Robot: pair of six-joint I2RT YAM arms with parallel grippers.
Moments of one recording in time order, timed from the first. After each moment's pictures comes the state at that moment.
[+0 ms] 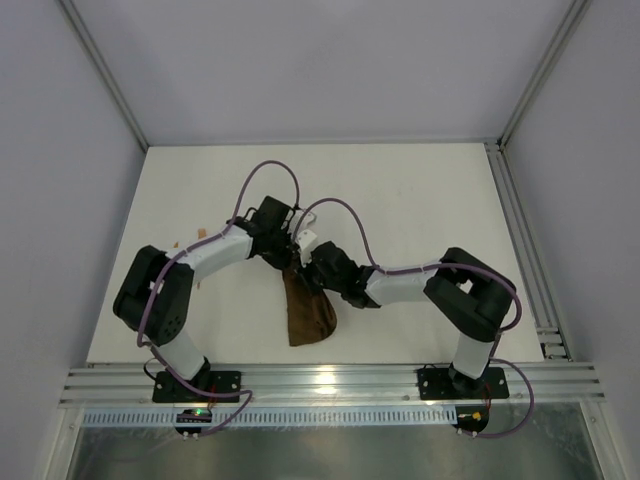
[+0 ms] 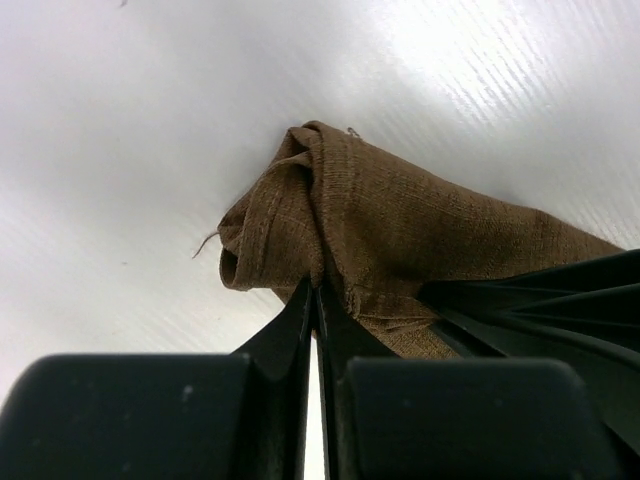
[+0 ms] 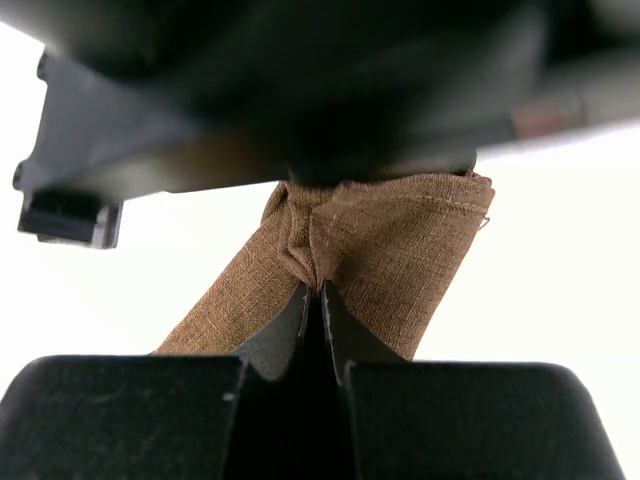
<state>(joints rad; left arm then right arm) -0.55 1.67 1.05 -0.44 0.15 0.15 0.95 1.79 0.85 0.39 0.02 0.12</state>
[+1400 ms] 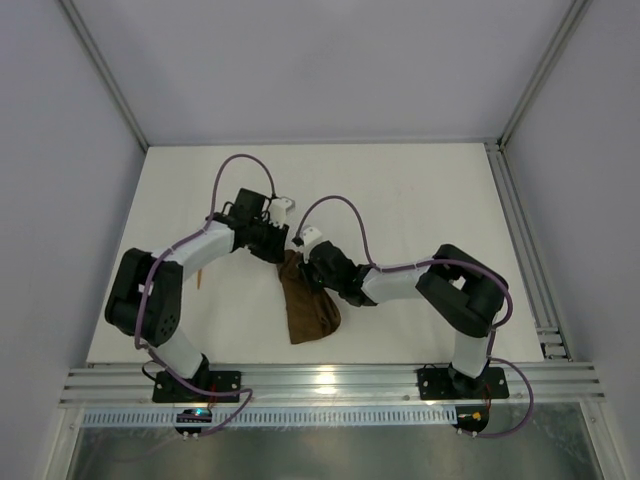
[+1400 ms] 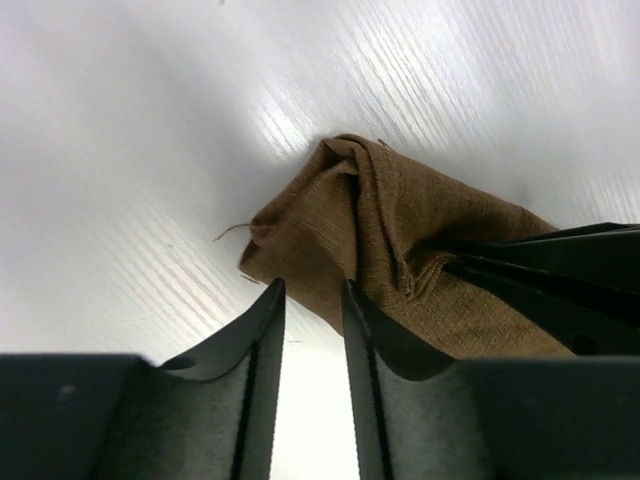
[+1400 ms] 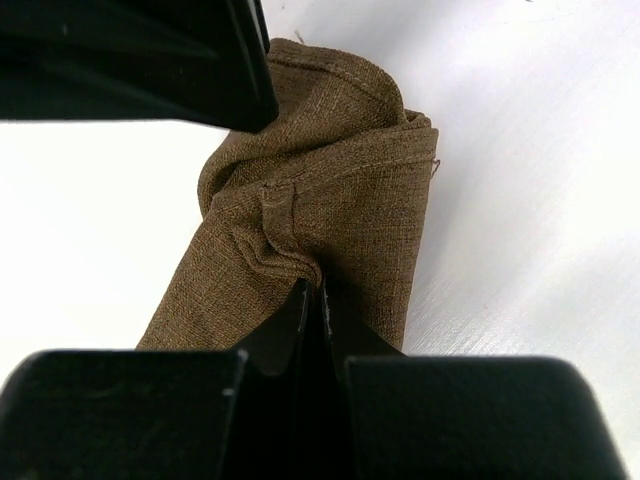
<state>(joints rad) -0.40 1.64 1.02 -0.41 0.31 0.09 0.94 1.84 0.88 0.37 0.09 0.25</state>
